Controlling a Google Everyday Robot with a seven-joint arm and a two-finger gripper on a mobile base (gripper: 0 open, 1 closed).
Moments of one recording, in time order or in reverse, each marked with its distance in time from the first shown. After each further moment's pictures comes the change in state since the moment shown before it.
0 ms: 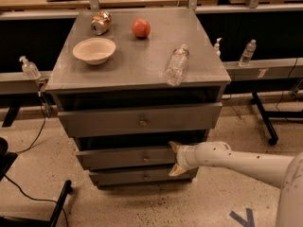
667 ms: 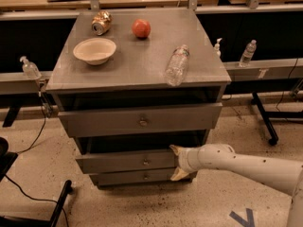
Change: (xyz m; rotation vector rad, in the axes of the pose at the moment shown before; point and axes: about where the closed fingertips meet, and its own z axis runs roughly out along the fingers) arm -0.005 0.007 -0.014 -0.006 -0.014 -0.003
